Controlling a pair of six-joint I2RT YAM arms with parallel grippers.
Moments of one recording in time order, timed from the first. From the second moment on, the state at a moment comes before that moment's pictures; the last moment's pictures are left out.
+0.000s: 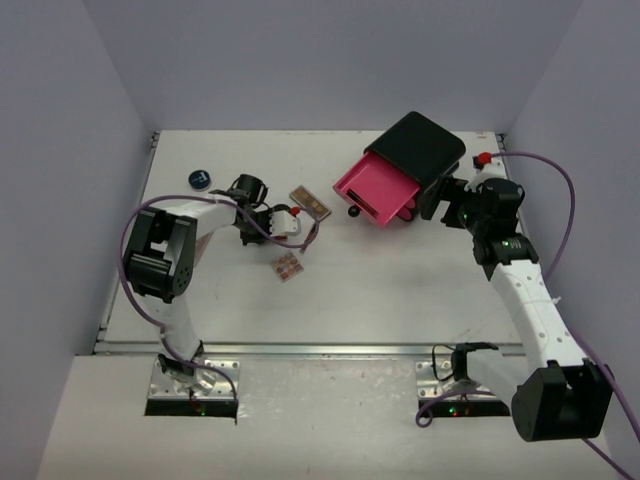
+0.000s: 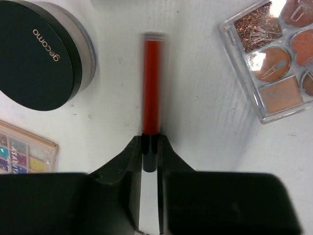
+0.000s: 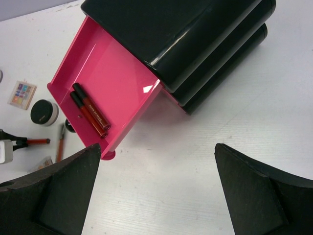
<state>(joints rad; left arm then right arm) -0.23 1.87 1.15 -0.54 0.26 1.19 0.02 1.04 0.79 -0.18 -0.14 0.28</state>
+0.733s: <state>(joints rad) -0.24 1.70 1.27 -0.57 0.35 0.96 0.02 1.06 0.79 -0.18 -0.19 0.28</state>
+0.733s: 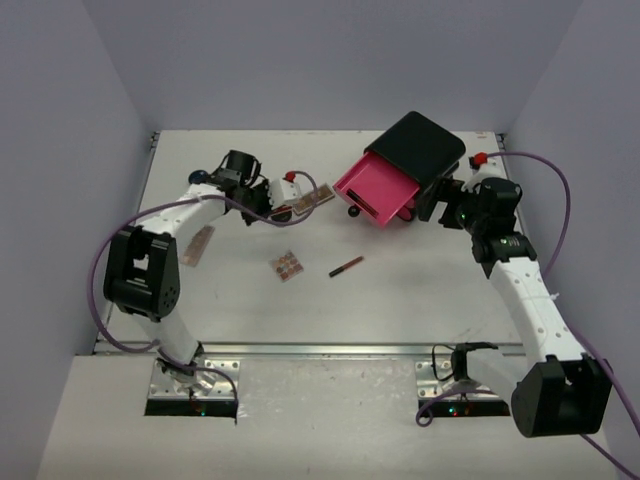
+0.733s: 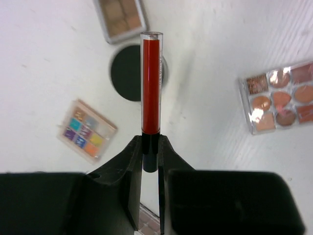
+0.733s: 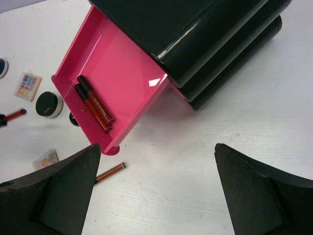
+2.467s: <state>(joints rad) -0.68 2.09 1.81 -0.10 -0.18 0.77 0.67 1.32 0.50 -0.30 0.38 0.85</state>
